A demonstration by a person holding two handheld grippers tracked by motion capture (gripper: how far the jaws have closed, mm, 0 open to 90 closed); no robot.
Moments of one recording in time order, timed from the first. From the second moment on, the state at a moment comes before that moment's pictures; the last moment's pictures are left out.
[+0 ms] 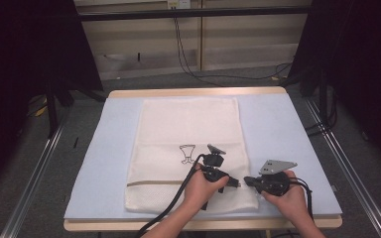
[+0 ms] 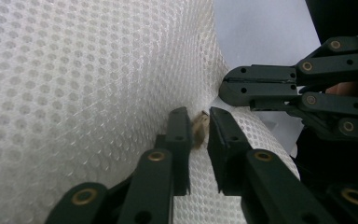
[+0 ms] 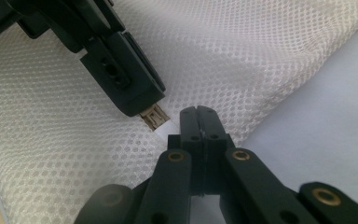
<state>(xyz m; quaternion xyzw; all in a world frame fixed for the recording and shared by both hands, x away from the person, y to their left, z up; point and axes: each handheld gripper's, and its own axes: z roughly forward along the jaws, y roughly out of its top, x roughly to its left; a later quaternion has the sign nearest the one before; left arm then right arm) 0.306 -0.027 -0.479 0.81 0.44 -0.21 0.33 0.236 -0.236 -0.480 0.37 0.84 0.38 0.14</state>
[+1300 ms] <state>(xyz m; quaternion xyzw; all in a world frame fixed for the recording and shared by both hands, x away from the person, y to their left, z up) 0.316 0.018 -0.467 0.80 0.44 -0.24 0.33 0.235 -0.234 -0.481 0.36 0.85 0.37 0.14</state>
